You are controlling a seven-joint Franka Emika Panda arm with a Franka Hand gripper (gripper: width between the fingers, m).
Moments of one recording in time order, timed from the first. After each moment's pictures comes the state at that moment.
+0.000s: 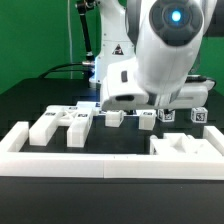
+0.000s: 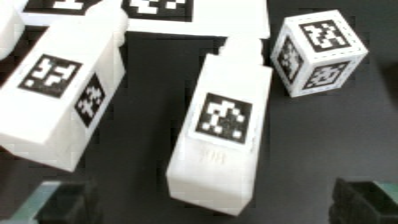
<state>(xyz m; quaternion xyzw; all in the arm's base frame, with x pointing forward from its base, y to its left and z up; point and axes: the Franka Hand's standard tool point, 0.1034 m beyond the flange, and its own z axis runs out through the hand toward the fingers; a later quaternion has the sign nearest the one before) 0.466 0.039 0.028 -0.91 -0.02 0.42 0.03</state>
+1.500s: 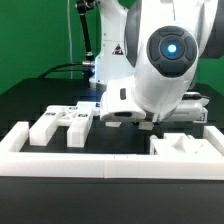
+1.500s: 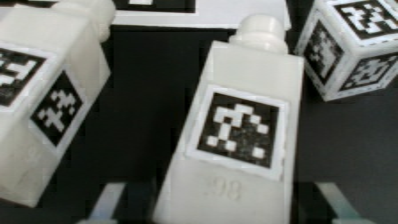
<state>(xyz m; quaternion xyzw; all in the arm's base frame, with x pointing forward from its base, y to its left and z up) 0.444 0.040 0.004 -0.90 -0.01 0.43 0.02</state>
